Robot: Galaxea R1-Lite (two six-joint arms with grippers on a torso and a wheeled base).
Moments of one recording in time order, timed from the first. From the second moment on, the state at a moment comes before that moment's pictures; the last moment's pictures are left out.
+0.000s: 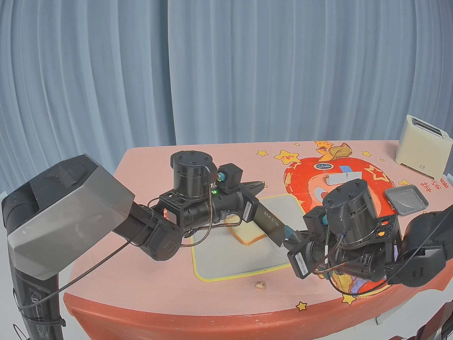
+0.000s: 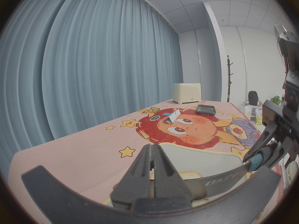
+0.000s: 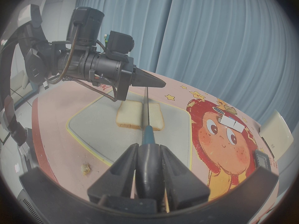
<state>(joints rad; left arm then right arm) -0.60 2.24 -1.16 -0.90 -0.24 0.11 0.81 1.76 -0.76 -0.27 -0.34 0.05</state>
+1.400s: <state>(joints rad) -0.63 2.23 -1.13 -0.91 -0.24 0.11 0.81 1.72 -0.77 -0.27 -0.35 0.05</state>
